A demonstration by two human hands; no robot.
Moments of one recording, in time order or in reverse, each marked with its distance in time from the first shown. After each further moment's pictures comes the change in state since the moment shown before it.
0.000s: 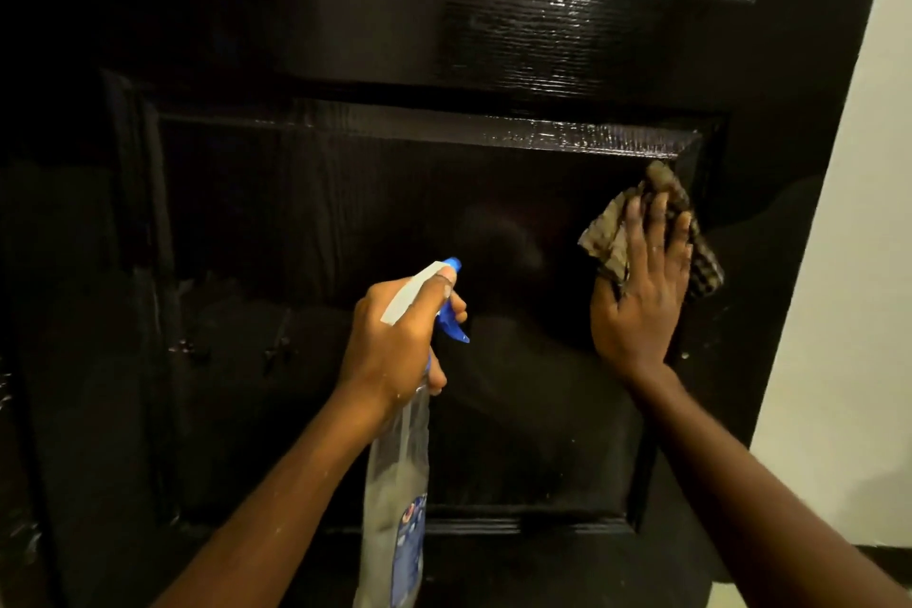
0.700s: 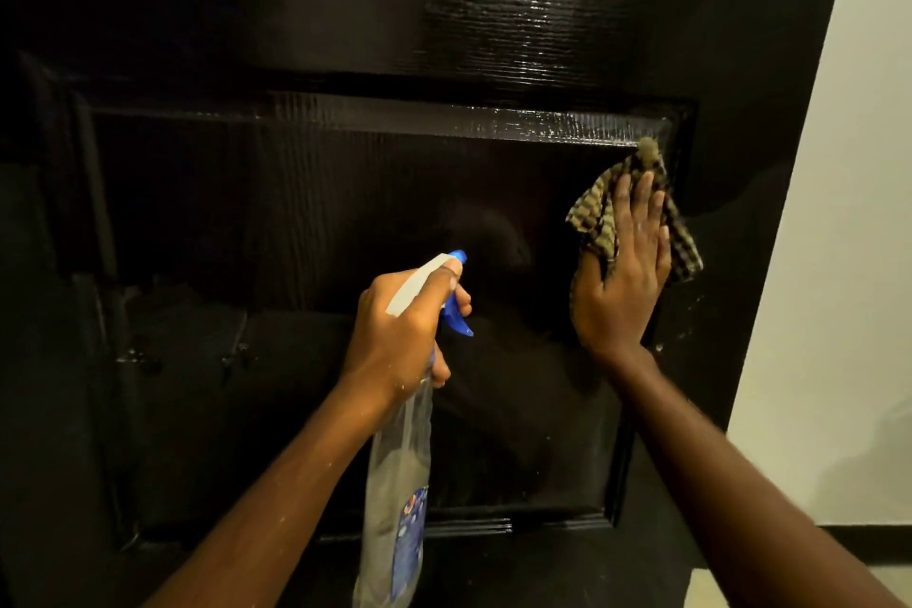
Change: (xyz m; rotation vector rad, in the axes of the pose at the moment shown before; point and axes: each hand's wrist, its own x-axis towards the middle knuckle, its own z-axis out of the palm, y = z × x) left_hand 0.013 -0.003 0.033 0.009 -0.055 0.009; right_hand 0.012 -0.001 0.000 0.109 0.045 0.099
